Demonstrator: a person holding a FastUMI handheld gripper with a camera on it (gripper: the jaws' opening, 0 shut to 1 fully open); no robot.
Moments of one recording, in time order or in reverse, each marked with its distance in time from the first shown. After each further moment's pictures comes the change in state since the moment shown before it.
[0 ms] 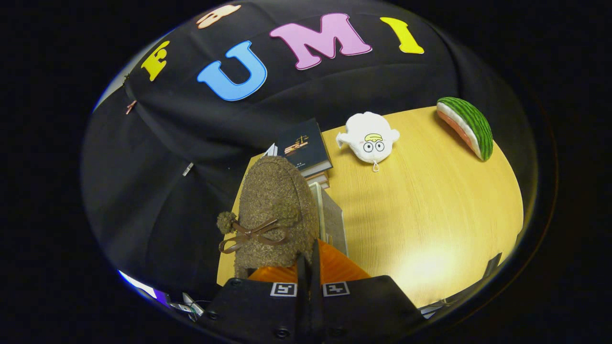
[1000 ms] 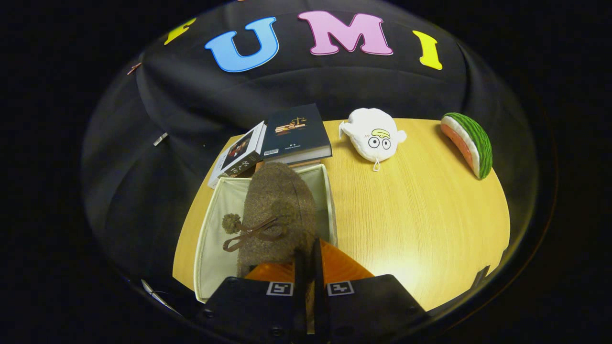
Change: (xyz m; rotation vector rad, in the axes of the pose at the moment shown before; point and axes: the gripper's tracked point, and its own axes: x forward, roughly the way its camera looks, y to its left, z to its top) arm 0.072 -0.010 -0.036 -0.174 0.002 -0.178
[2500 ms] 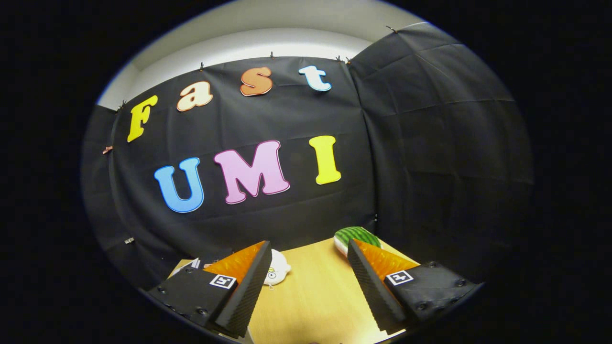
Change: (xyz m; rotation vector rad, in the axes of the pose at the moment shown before) arm -0.239 -0.281 0.162 0.137 -0.805 -0.297
